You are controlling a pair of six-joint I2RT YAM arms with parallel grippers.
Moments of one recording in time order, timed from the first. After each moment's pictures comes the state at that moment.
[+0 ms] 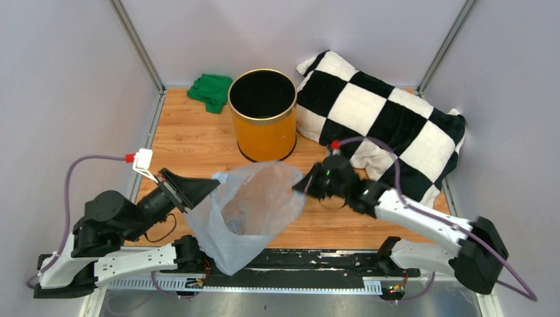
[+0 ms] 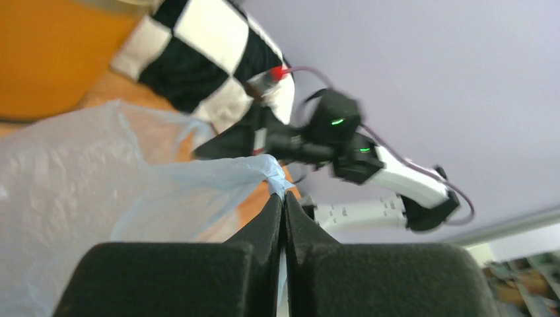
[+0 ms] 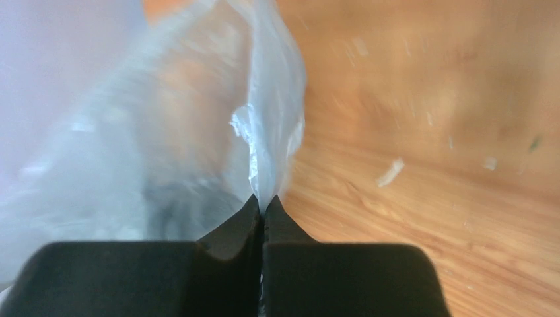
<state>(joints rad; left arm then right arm) -1.25 0.36 1.06 -0.64 -0.51 -0.84 0.81 1.07 0.83 -0.25 -0.01 1.08</state>
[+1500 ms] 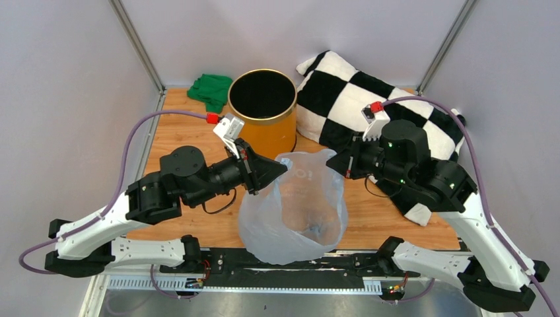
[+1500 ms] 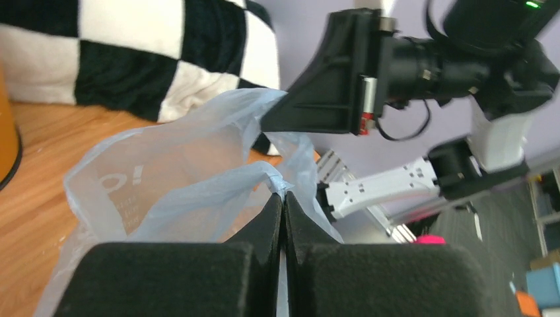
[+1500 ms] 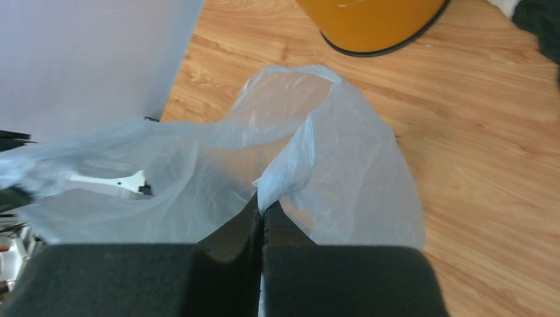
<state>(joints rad) -1.25 0.91 1.33 -0.44 -0.22 -0.57 0.80 0.93 1.44 -0.95 -0.02 0.62</state>
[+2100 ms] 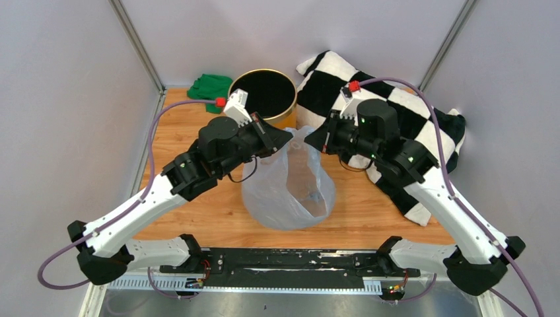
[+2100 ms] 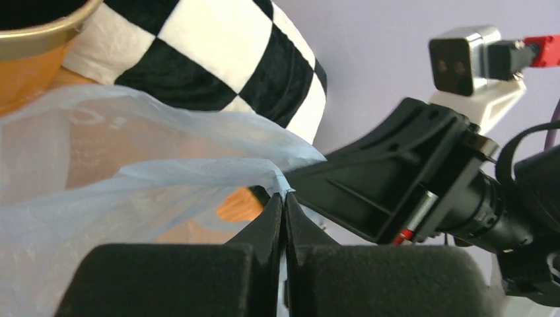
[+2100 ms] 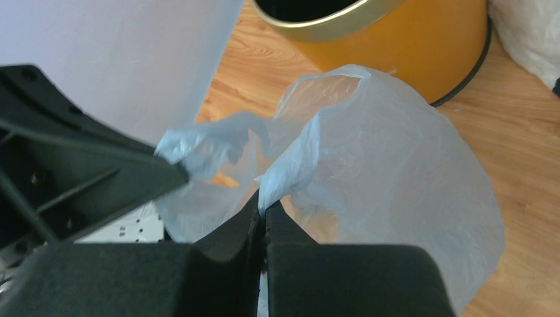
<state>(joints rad) -0.93 1.09 1.28 -0.34 -0.23 -0.93 0.74 1.10 1.41 -0.64 -0.10 0.64</state>
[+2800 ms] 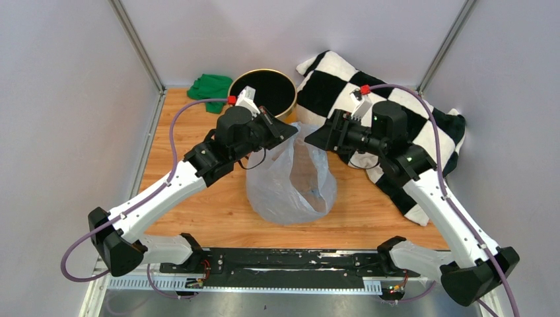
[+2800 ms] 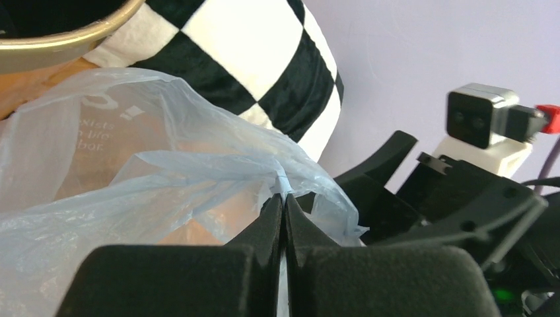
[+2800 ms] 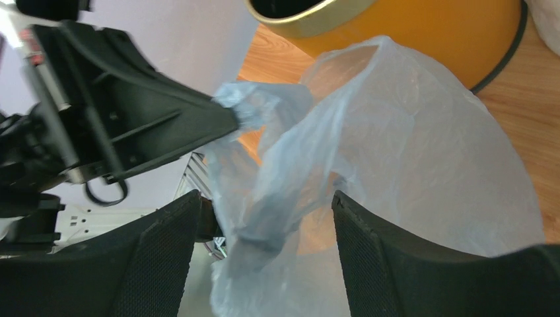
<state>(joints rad) -0.78 1.24 1.22 -0.20 -0.07 -1.05 0.48 1.09 1.19 -0.44 -0.44 0.66</state>
